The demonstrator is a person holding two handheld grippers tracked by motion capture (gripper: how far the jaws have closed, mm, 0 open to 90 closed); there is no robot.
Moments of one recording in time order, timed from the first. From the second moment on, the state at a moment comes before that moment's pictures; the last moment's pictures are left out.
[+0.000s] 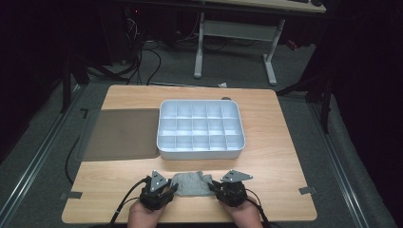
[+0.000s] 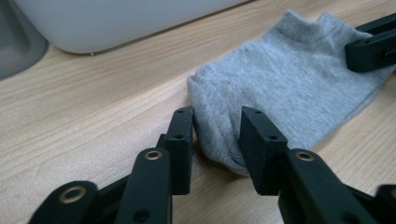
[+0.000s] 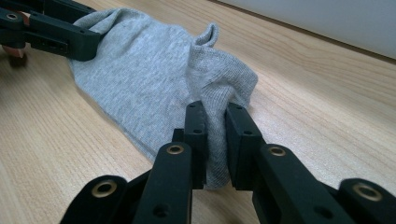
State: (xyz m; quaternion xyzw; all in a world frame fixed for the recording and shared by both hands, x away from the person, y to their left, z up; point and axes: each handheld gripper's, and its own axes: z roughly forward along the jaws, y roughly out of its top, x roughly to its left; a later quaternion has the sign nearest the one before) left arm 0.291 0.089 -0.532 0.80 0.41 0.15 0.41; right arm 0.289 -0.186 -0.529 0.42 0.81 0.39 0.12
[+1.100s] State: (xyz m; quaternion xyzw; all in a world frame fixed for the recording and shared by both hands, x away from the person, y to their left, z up) left arm 0.299 0.008 -0.526 0.84 0.36 0.15 0.38; right arm 0.290 -0.199 -0.523 0.43 0.79 0.41 0.12
